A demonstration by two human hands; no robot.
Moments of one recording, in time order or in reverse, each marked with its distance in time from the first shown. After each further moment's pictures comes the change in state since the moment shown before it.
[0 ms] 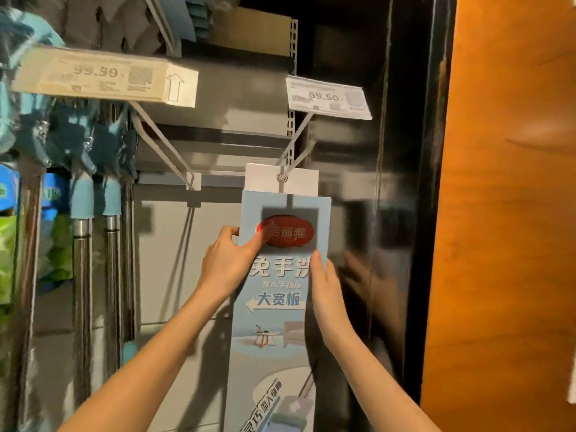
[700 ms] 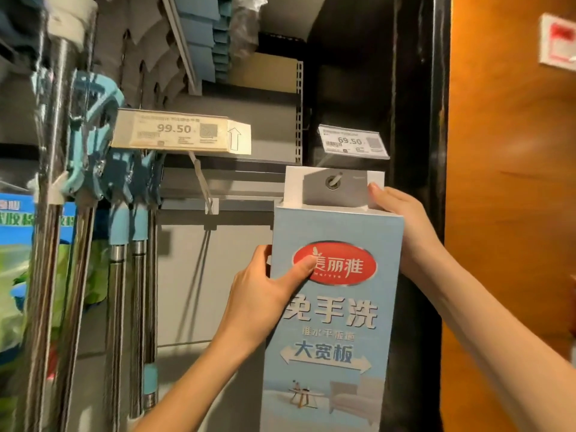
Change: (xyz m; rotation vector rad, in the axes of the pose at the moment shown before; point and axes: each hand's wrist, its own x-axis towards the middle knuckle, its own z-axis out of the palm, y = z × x) left_hand -0.076 0.045 -0.053 -0.358 -0.191 0.235; right_hand -0.016 -0.176 -0.045 -0.017 -0.003 -0.222
